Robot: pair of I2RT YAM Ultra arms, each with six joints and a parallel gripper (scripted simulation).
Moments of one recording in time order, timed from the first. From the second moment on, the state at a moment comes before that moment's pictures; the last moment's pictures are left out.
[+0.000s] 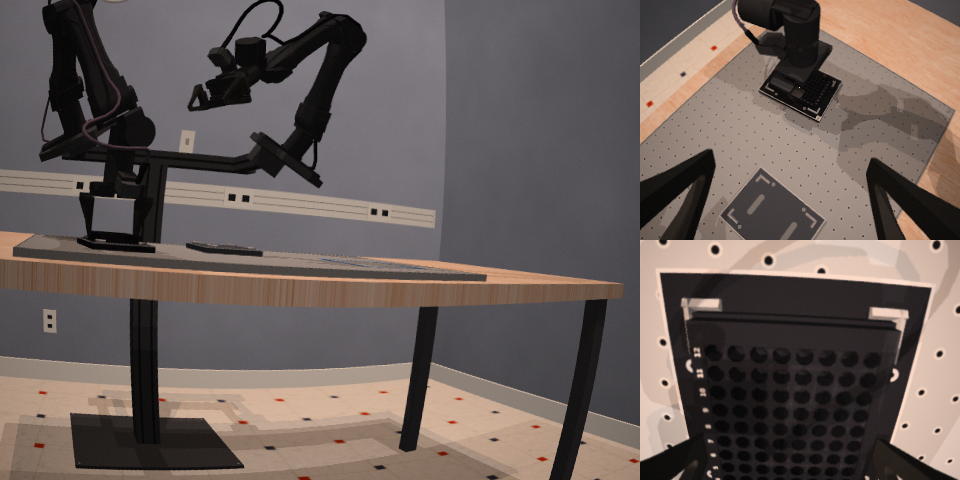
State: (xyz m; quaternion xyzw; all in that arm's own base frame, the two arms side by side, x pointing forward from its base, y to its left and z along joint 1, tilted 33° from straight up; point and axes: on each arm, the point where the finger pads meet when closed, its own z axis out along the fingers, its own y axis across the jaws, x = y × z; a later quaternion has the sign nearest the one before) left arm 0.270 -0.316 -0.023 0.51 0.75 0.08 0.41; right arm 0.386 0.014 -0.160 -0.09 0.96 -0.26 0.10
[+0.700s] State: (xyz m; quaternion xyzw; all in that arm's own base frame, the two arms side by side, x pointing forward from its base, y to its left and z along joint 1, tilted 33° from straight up) left arm 0.270 -0.316 -0.023 0.51 0.75 0.08 0.41; right arm 0.379 0.055 -0.088 -0.10 0.95 -0.25 0.13
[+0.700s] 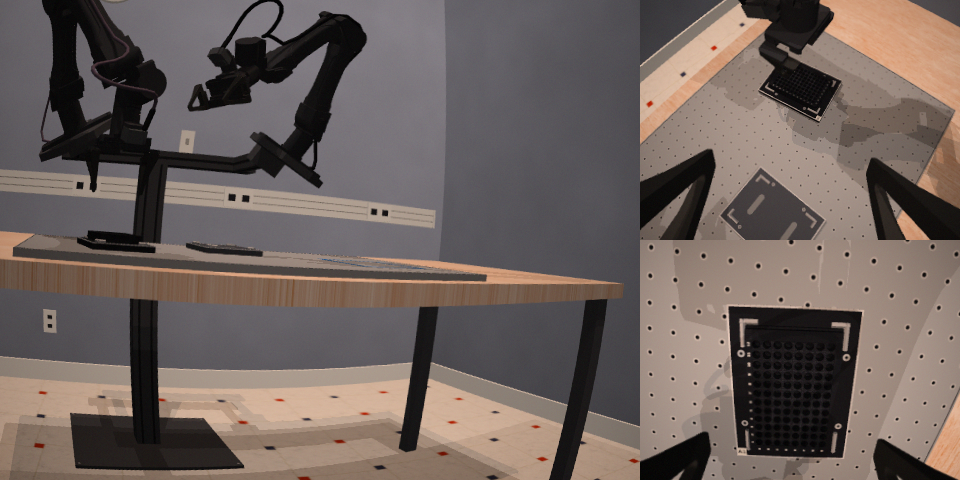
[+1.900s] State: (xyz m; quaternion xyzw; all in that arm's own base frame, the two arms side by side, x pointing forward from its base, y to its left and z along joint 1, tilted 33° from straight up) left arm 0.270 -0.316 -0.023 0.51 0.75 0.08 0.41; right arm 0.305 0.058 -0.058 -0.16 0.93 -0.23 0.22
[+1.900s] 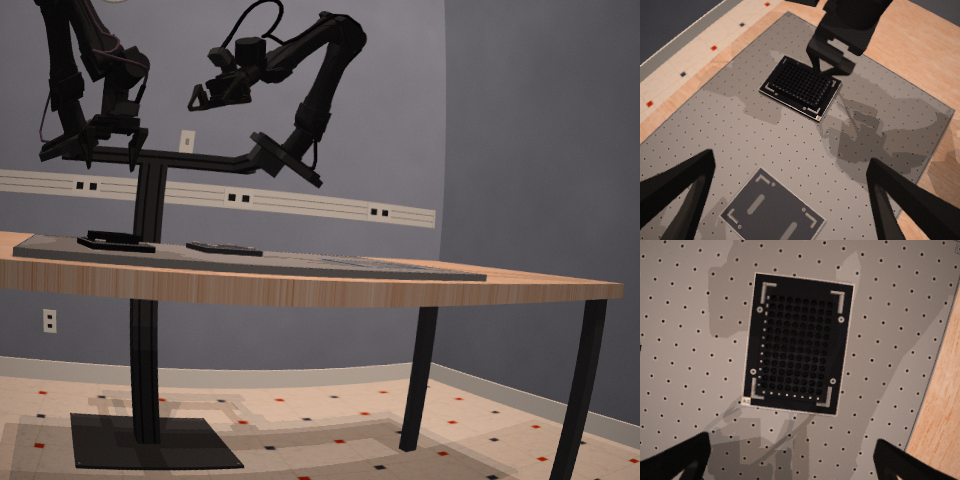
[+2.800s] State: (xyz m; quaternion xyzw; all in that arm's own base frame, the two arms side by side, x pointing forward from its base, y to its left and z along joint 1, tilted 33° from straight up) left arm 0.270 -0.316 -0.023 0.51 0.75 0.08 0.41; right arm 0.303 0.059 -0.057 -0.17 0.93 -0.23 0.23
